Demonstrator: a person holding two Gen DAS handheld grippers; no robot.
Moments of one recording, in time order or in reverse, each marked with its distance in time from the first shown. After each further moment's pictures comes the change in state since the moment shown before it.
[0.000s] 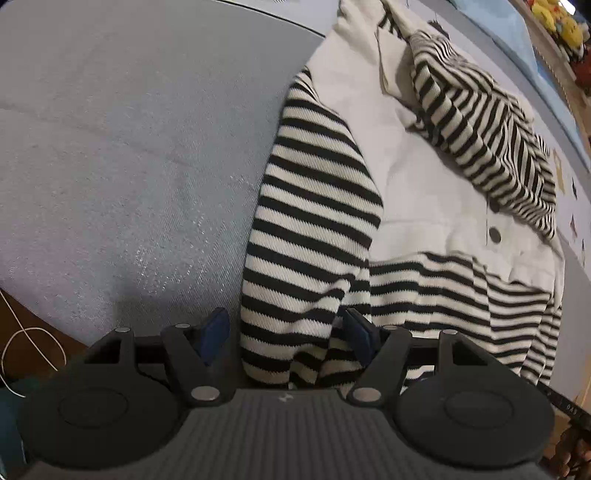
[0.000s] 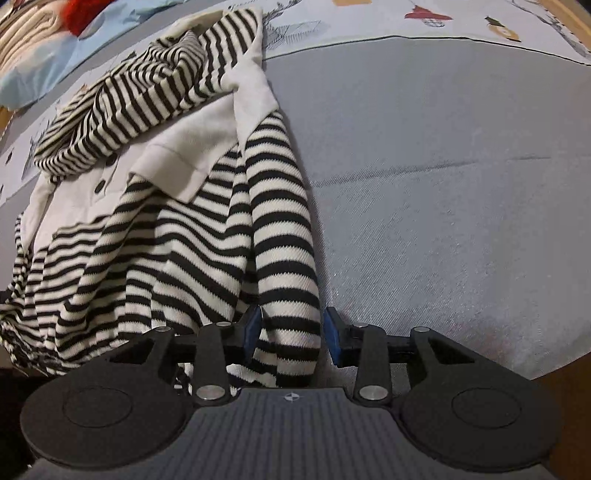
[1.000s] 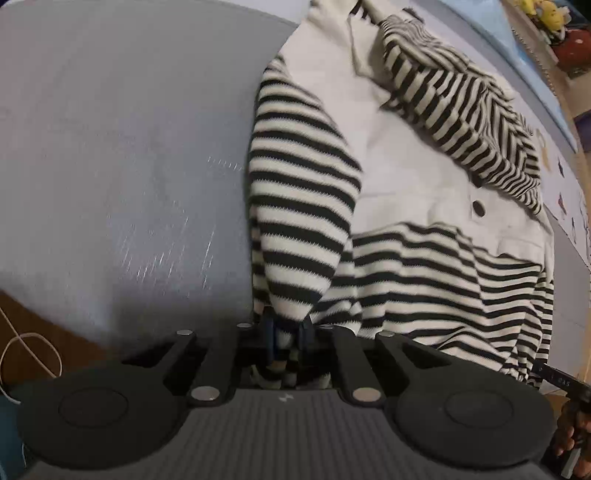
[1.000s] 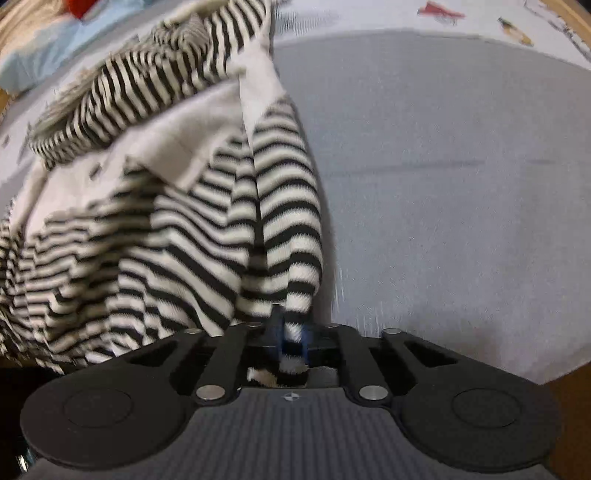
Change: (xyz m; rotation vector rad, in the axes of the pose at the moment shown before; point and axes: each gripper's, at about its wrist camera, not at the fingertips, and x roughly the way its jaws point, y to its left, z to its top) left arm -0.004 -0.006 -0.013 0.049 0.009 -0.032; right arm 0.014 0.007 0.001 -0.042 0.046 -0.024
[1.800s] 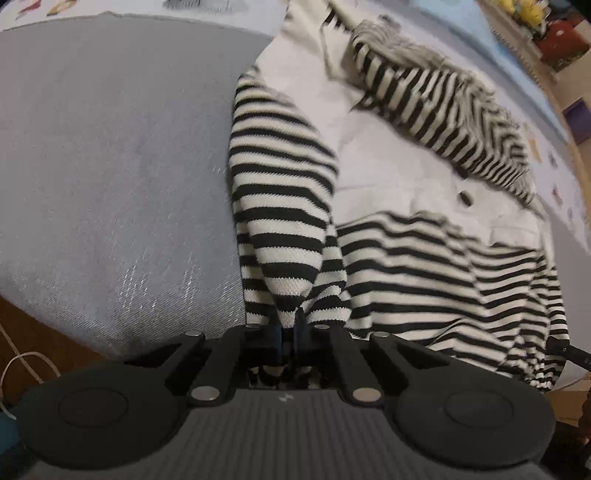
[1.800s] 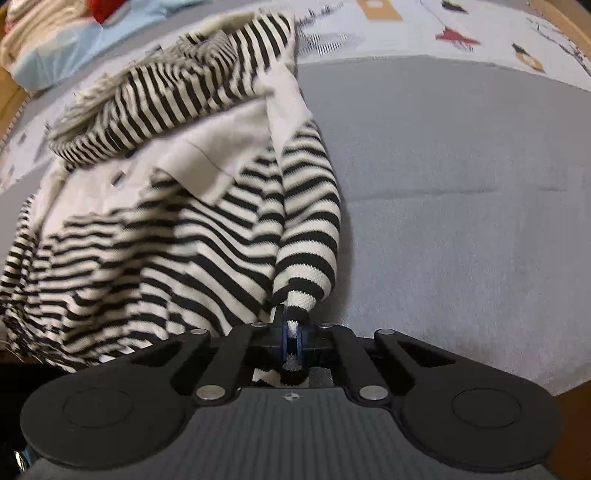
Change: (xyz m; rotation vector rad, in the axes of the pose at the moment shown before) left arm -0.005 -0.013 -0.022 0.058 -0.114 -0.002; right arm -0.020 0.012 -0.001 -0.034 -0.101 0.041
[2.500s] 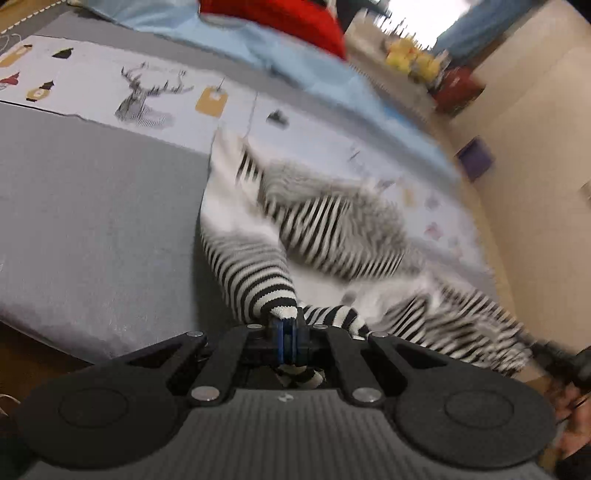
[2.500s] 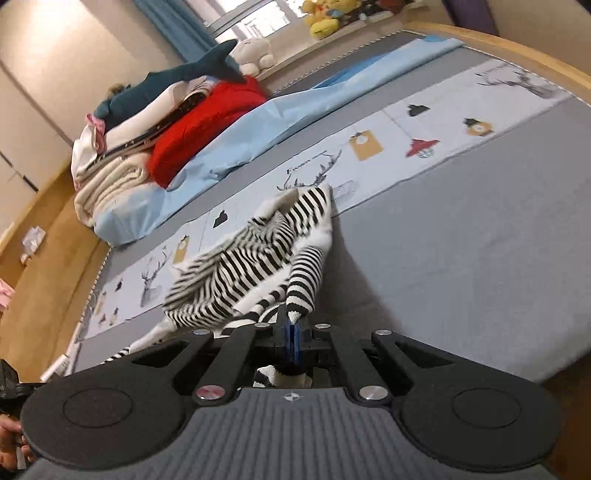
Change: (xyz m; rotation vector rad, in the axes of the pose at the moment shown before) left arm -0.176 -0.003 -0.037 0.065 -0.248 -0.307; right arm -0.176 -0.072 -0.039 0.239 -0.391 0.290
